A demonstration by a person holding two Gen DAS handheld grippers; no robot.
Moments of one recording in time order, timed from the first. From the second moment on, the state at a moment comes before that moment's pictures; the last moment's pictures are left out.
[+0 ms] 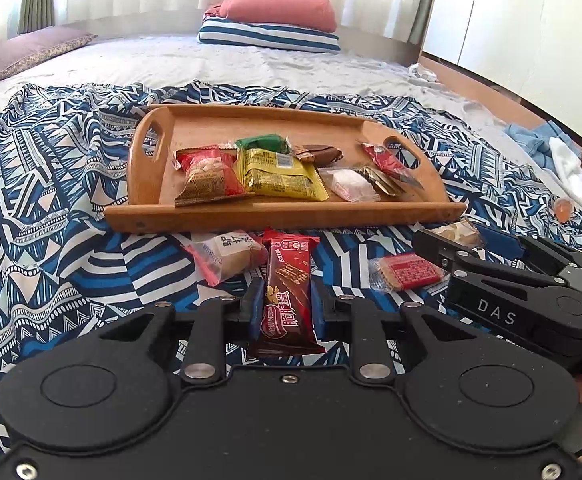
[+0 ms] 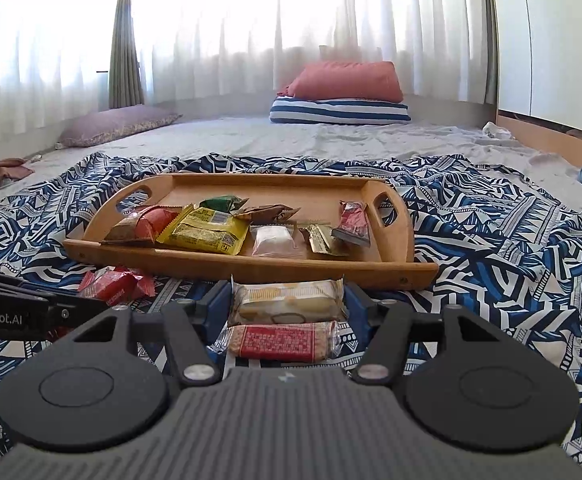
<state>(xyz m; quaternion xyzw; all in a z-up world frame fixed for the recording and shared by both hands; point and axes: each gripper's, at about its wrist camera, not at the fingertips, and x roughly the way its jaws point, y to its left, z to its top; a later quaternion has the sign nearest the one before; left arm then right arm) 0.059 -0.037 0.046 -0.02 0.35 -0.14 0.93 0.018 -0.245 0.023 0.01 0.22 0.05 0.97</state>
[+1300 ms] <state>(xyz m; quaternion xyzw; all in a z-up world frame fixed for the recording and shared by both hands) 0.276 0.008 0.088 -0.07 0.35 -0.10 0.93 0.165 -0.288 0.076 0.11 0.27 0.02 0.96</state>
